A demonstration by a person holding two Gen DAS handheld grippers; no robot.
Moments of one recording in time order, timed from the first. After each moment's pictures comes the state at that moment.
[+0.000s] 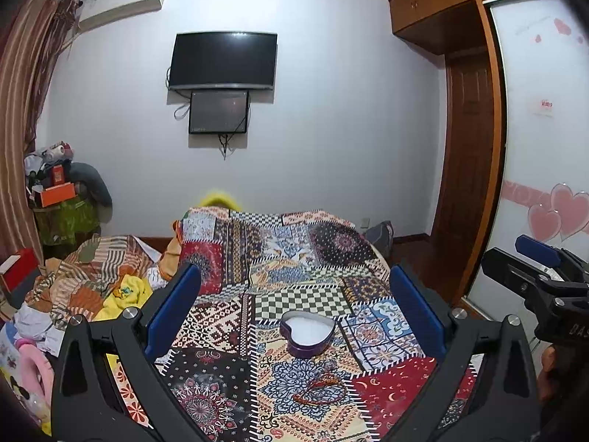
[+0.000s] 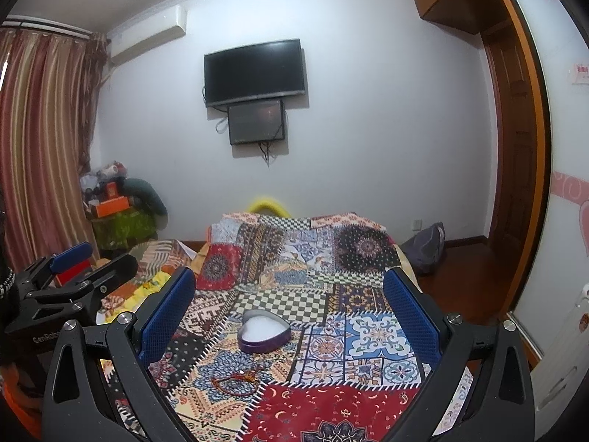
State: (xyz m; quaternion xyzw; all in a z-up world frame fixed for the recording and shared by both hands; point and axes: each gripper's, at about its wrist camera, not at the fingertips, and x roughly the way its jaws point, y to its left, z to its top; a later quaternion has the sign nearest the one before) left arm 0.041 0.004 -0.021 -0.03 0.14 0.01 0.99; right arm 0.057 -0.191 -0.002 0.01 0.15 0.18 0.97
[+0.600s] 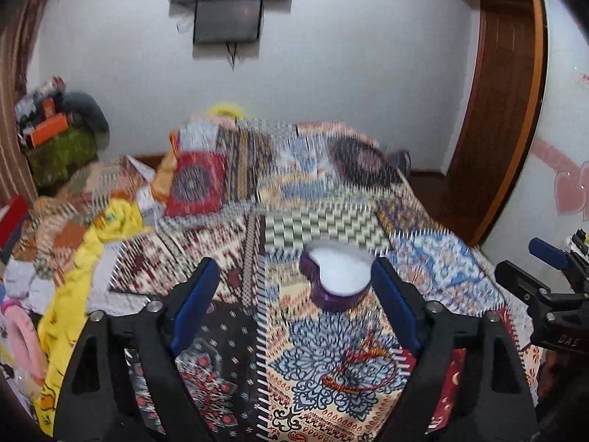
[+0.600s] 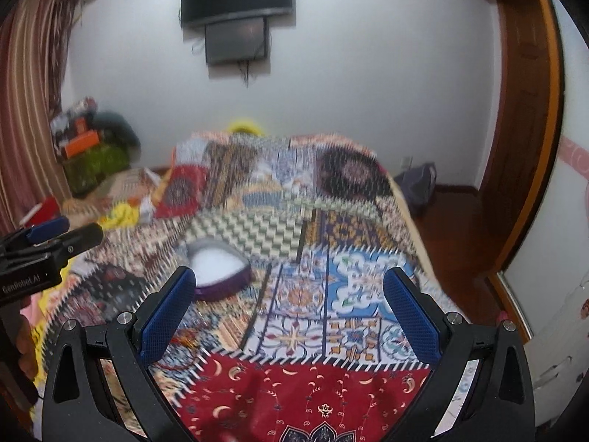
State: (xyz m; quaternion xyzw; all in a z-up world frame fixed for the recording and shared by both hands) left arm 0.147 0.034 -0.123 -0.06 0.31 0.02 0.95; right arm 0.140 -0.181 -0.093 -0.04 0.30 0.16 0.94
